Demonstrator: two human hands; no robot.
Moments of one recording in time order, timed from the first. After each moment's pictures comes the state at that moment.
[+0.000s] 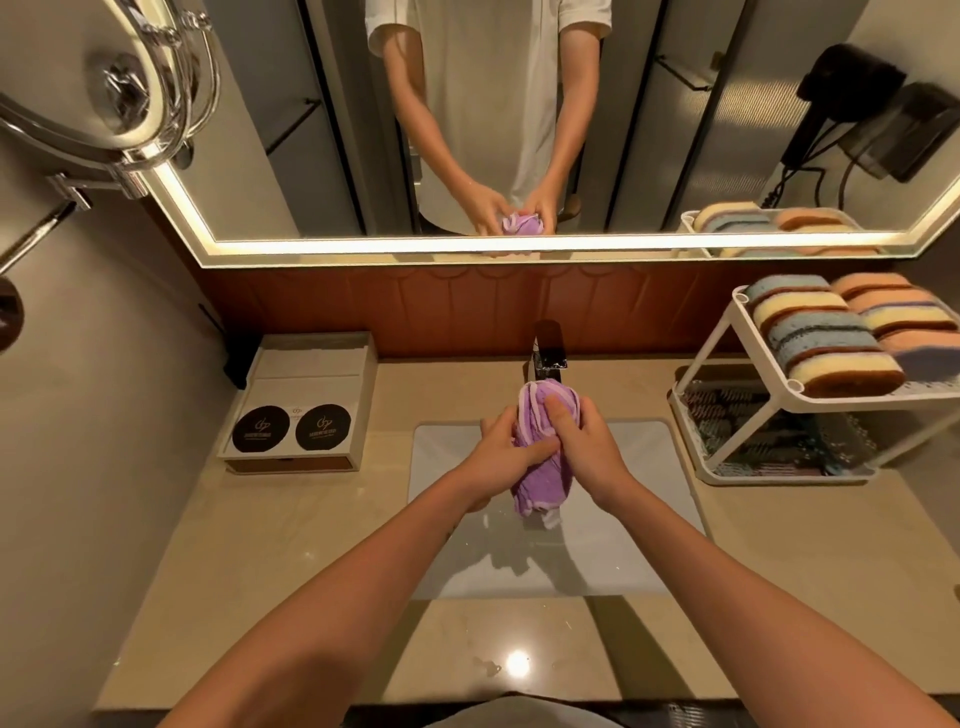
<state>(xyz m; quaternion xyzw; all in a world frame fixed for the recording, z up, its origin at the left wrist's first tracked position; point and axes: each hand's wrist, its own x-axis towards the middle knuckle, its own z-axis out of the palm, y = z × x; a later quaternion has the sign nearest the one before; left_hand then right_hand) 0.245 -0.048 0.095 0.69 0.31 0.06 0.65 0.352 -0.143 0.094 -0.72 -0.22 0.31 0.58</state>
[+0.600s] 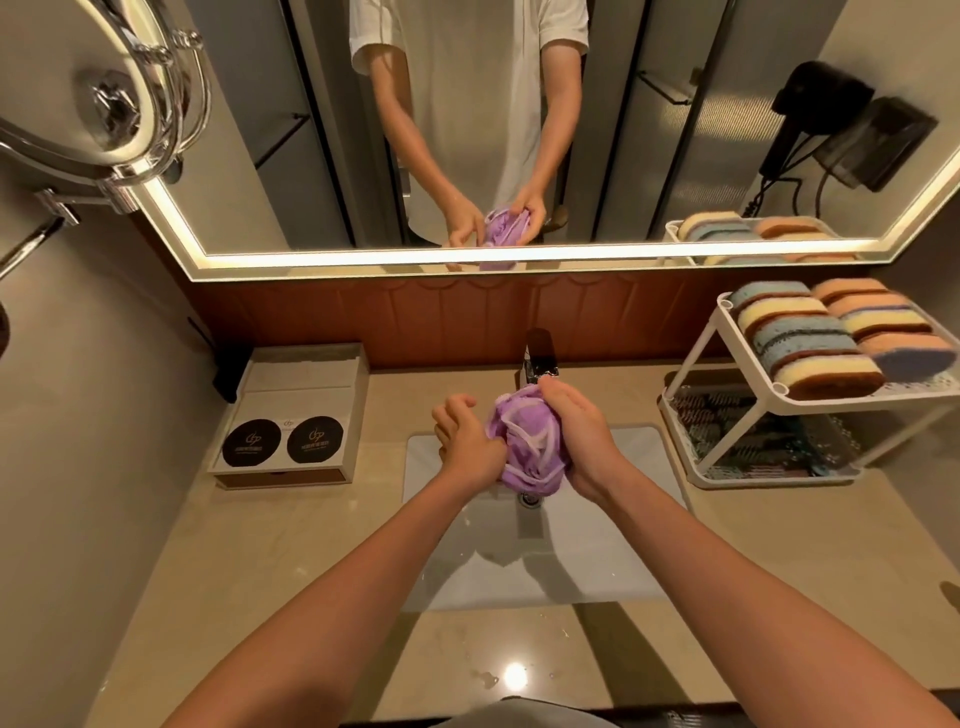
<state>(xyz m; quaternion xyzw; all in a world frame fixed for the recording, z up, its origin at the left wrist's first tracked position) 0.249 -0.033 0.098 0.75 0.45 0.15 0.46 0.352 -0.125 0.120 -0.58 -0.11 0.40 0.70</state>
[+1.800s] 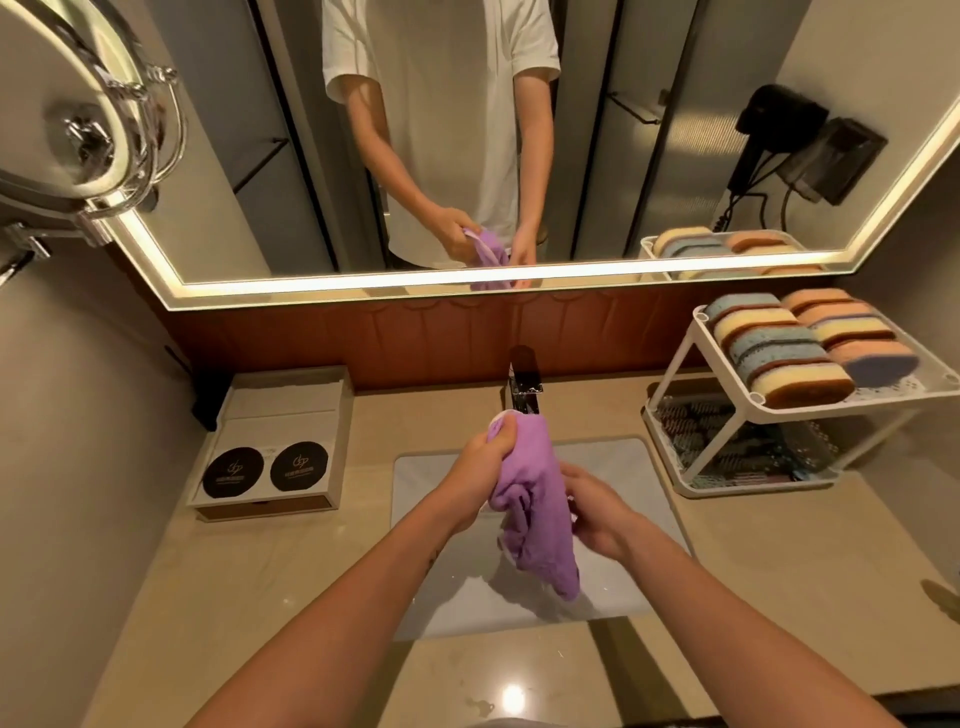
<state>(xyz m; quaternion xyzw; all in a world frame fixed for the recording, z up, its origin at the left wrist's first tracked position) 0.257 -0.040 0.114 0.62 0.33 0.09 0.70 0.365 -0.173 0.068 -0.66 -0.06 0.50 0.55</state>
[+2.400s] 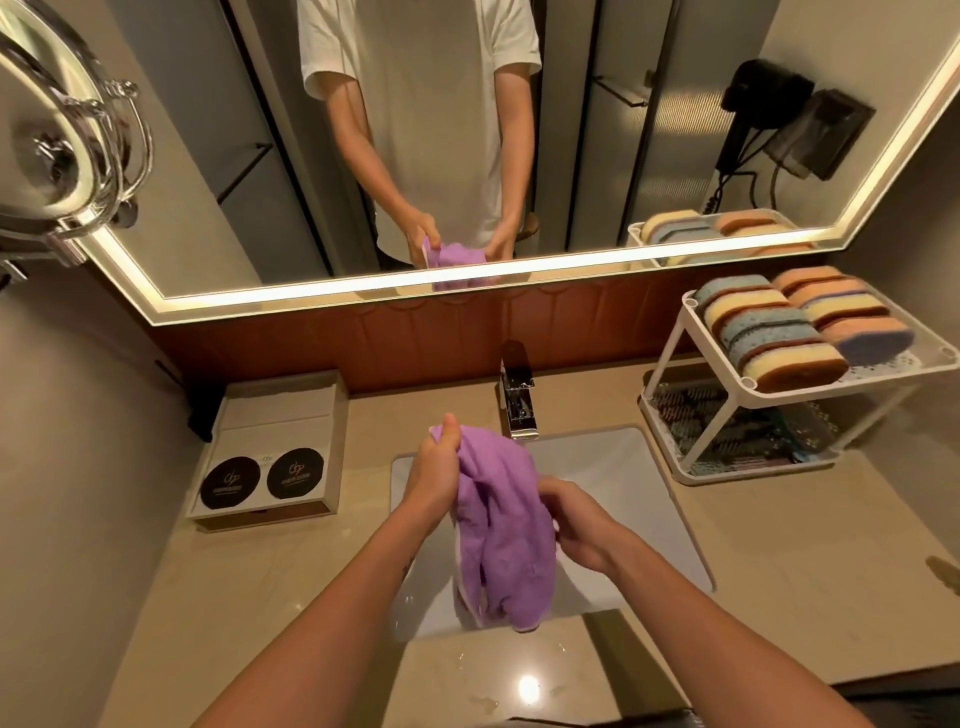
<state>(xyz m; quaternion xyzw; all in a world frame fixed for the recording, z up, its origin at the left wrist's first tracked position) 0.237 -0.034 0.125 0.63 0.46 0.16 0.60 0.349 -0.176 0.052 -0.60 -0.08 0.56 0.57</state>
